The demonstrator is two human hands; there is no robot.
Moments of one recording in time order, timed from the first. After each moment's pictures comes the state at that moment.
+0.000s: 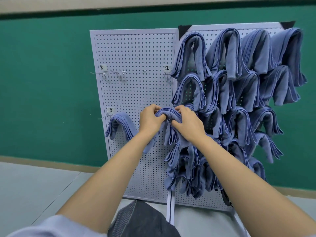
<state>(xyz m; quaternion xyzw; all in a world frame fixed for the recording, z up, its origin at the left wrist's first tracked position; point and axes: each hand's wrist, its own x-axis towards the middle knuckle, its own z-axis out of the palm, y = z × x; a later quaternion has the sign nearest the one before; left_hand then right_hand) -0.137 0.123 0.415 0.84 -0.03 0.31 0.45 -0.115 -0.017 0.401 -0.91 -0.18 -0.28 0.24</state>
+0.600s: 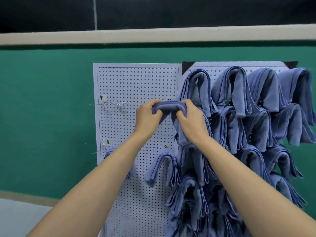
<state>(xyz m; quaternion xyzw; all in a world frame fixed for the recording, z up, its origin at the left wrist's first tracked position) -0.080 0.148 0.509 0.77 -0.13 0.42 0.46 -0.061 0.006 0.504 -0.81 -0.22 -0.38 0.40</state>
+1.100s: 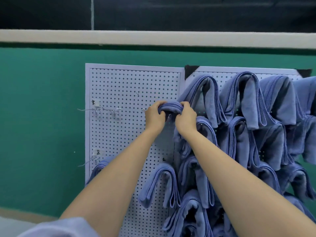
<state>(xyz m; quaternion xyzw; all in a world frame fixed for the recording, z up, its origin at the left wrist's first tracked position) 0.032 0.136 0.520 0.74 -0.11 0.41 0.52 0.030 0.035 0.526 -0.82 -0.11 -0.34 0.44</state>
